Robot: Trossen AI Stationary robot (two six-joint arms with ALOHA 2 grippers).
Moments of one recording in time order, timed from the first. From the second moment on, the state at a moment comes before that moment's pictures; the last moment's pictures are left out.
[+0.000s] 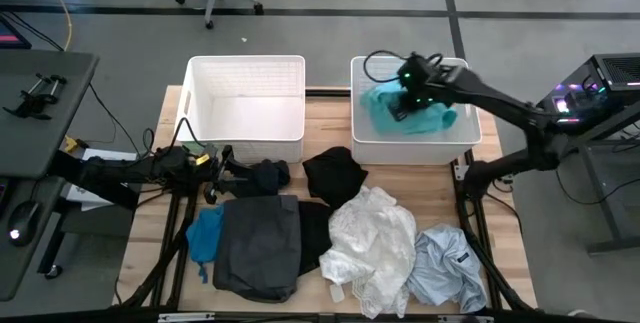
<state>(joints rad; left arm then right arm) -0.02 0.01 0.01 0.03 0.04 -0.42 -0.67 1.39 1.21 -0.99 0.21 0.23</state>
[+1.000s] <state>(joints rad) -0.02 0.01 0.01 0.20 0.00 -0.90 -0.54 1.21 1.45 -0.73 0.14 0.41</state>
